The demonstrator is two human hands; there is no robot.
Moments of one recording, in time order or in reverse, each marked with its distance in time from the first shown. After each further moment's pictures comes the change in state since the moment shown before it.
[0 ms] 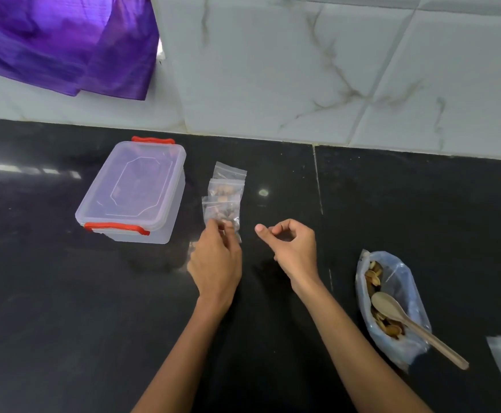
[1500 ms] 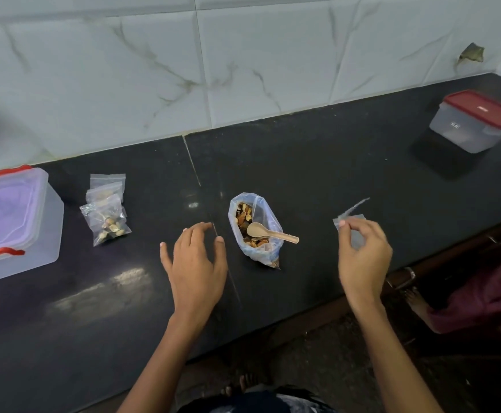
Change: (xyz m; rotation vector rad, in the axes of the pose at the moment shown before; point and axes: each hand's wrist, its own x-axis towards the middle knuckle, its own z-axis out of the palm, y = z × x) left_hand -0.160 0.070 -0.006 -0.039 -0.293 0.483; right_hand -0.145 0.085 -0.256 -0.305 0.893 -0.255
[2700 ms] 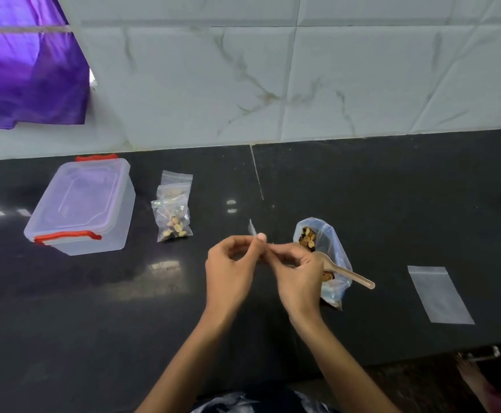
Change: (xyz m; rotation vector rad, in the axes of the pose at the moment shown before) left_hand 0.037 -0.021 -0.037 -0.823 -0.060 -0.404; right_hand -0.074 -0.108 0.122 0.624 -0.602 0.143
